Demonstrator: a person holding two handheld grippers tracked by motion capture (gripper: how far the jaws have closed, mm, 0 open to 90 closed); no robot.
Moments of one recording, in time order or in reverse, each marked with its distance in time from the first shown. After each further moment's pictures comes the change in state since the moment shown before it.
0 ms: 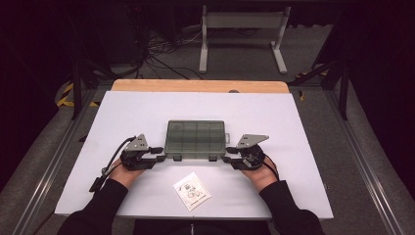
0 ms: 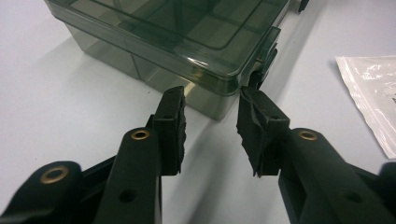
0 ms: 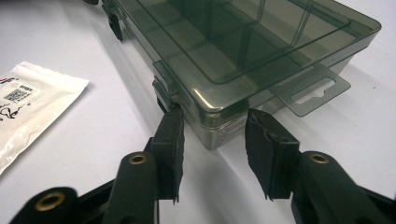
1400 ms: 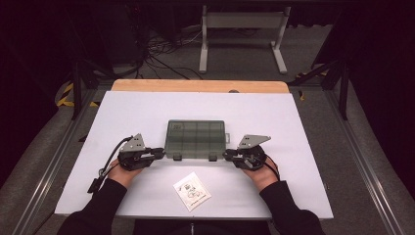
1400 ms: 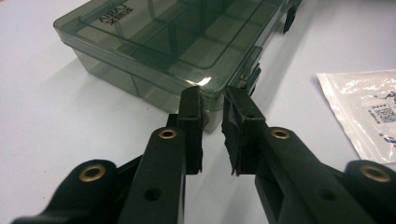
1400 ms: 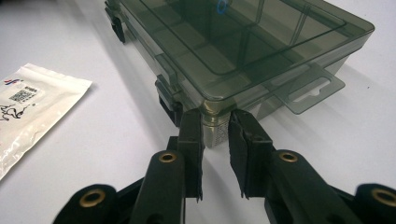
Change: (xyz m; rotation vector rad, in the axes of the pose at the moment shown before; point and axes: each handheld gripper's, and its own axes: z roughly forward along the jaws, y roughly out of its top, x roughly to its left) left arm -0.003 0.002 -0.009 -0.043 0.002 0.007; right arm 0.001 -0.001 -0.004 -0.010 -0.003 0.001
